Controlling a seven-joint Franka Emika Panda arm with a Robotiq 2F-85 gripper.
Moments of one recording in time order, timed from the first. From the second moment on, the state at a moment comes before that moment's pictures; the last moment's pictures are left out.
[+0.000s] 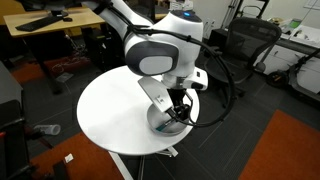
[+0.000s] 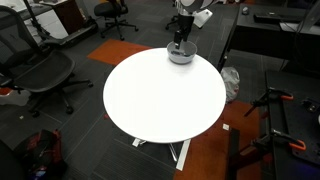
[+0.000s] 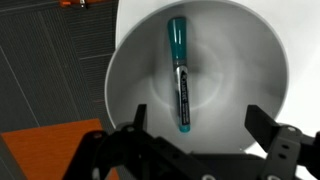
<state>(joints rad) -0.28 0.70 -0.11 -1.68 0.16 2.44 -0.33</state>
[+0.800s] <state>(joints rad) -0.29 0.86 -0.11 -1.51 0.12 2.35 -0.32</state>
